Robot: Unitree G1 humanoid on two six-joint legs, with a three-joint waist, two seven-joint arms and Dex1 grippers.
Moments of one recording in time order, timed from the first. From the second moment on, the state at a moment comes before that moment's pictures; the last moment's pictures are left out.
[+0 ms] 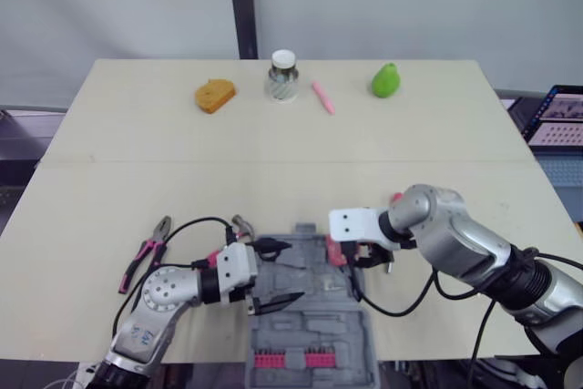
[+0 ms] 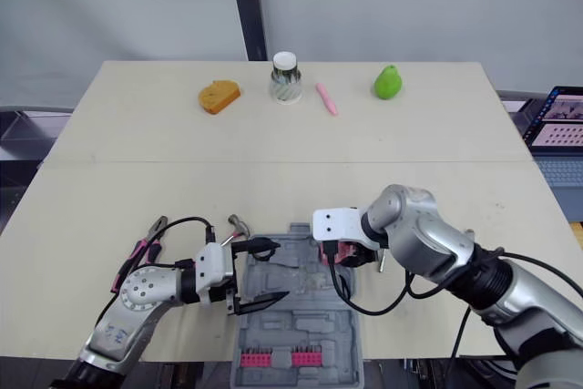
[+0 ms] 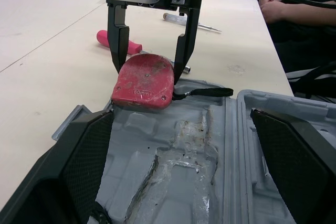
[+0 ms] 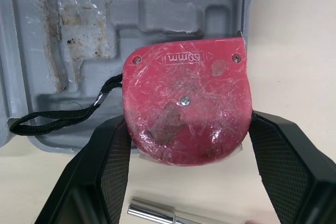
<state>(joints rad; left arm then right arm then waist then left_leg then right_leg) 0.02 0.49 -0.20 -0.26 -0.24 0.01 -0.89 -0.74 -0.80 0.74 -0.34 -0.22 0.87 1.23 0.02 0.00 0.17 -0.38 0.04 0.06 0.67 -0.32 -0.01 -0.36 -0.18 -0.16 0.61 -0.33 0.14</state>
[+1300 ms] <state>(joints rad) 0.01 0.49 -0.21 -0.26 -0.24 0.02 -0.89 -0.70 -0.78 0.73 -0.34 -0.23 0.87 1.21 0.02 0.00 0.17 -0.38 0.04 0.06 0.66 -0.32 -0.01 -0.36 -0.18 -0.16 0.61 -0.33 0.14</state>
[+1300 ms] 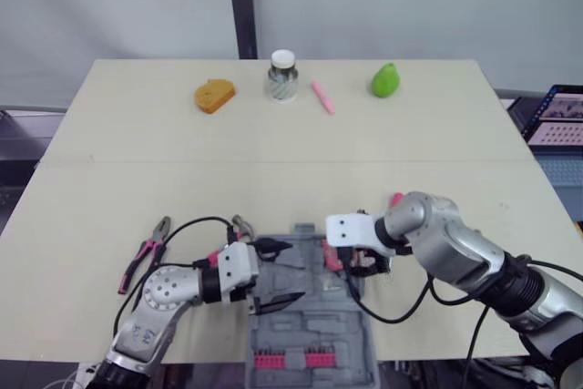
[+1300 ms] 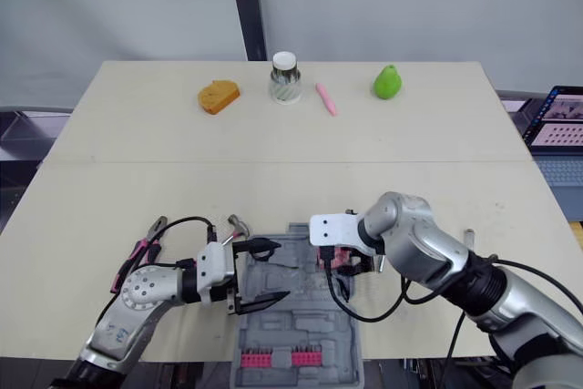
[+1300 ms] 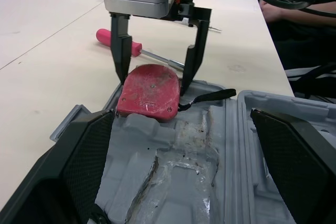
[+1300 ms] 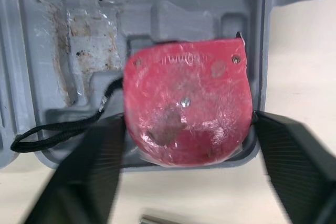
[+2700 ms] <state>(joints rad) 0.01 0.55 -0.18 -0.30 -0.27 0.07 -0.93 -0.30 -0.63 0.23 -0.20 0.14 0.37 1.05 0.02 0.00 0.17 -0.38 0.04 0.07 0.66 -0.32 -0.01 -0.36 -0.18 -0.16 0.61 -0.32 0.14</state>
